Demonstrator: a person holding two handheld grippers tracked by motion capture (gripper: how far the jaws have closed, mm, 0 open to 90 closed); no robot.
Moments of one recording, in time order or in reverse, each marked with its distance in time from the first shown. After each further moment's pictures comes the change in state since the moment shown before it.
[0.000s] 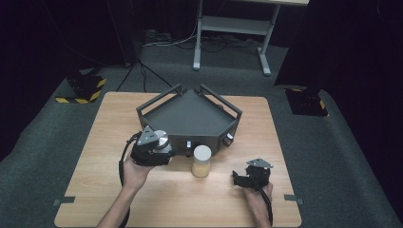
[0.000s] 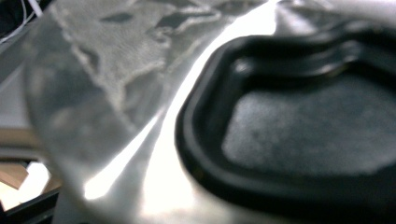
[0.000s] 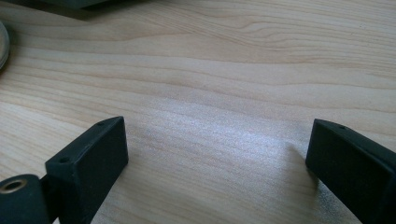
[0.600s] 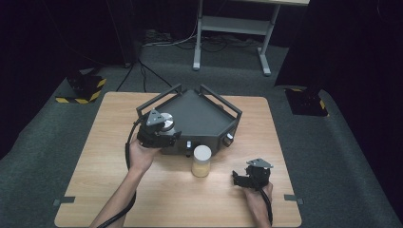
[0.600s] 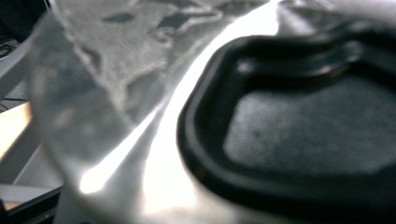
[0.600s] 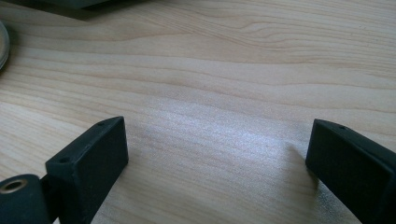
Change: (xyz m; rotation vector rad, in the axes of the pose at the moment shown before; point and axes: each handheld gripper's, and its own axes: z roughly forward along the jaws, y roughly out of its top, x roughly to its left) left arm -0.006 0.036 0.032 -0.017 0.064 0.022; right arm 0.000 0.000 0.000 0.000 0.000 0.000
